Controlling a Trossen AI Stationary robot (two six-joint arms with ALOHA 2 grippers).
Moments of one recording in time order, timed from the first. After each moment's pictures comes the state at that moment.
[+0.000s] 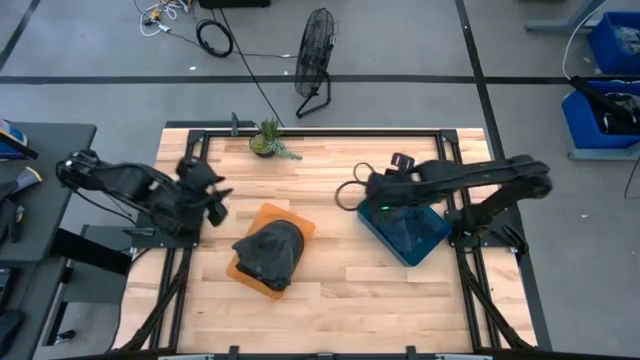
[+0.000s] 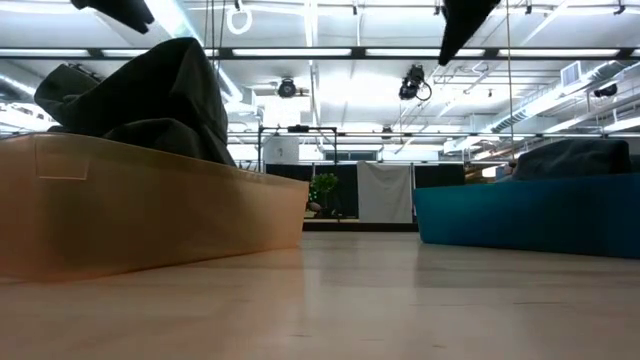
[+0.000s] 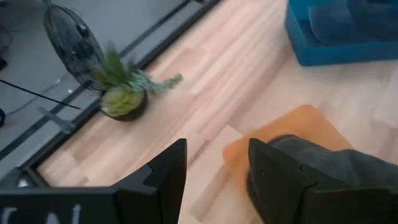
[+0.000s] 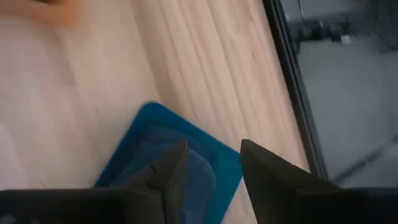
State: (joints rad) left arm -0.41 0.95 1.20 -1.31 -0.77 -0.85; right arm 0.14 1.53 1.57 -1.37 0.49 0.33
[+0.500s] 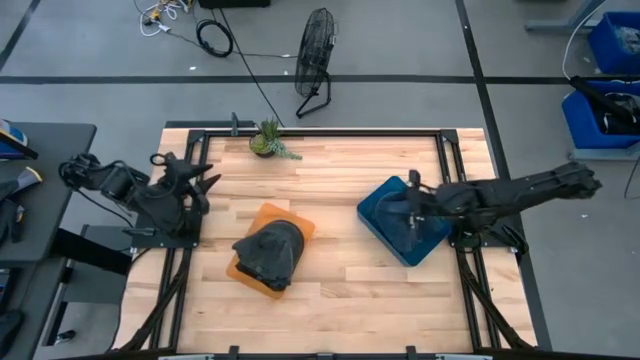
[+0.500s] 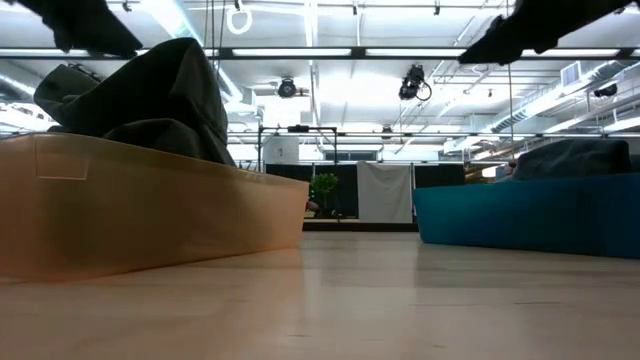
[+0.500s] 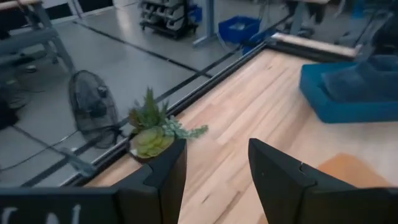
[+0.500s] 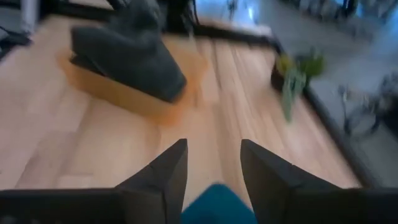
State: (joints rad) left arm -0.46 0.49 0.81 -1.05 -1.05 -0.65; right arm 0.19 0.78 0.61 -0.28 0.30 -0.07
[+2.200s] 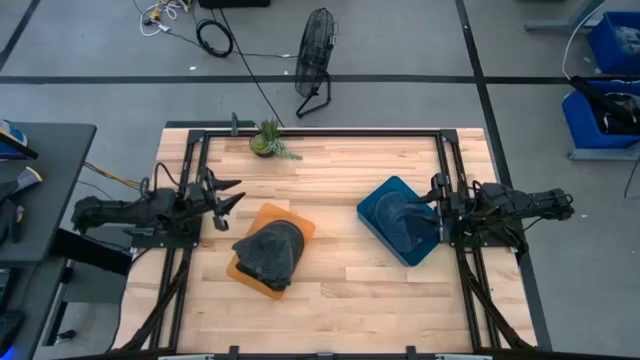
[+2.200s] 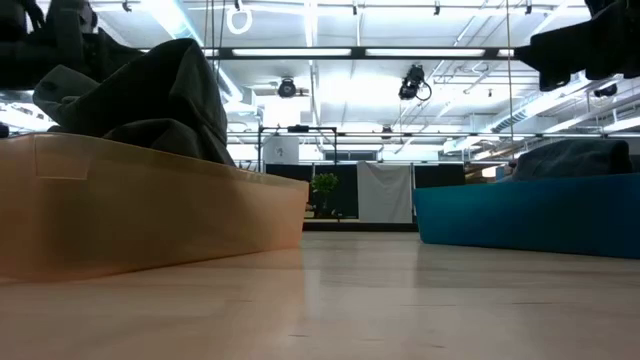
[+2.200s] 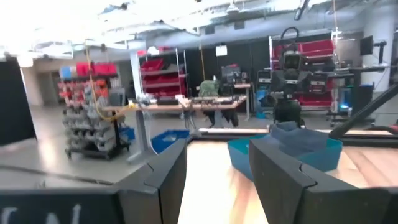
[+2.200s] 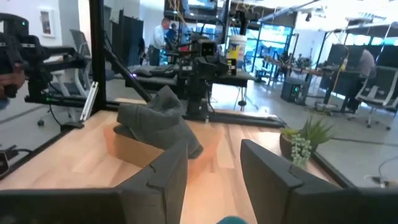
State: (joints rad) left arm -0.08 0.02 0.01 0.23 -0.44 0.16; right arm 0.16 0.00 0.17 -0.13 0.14 -0.13
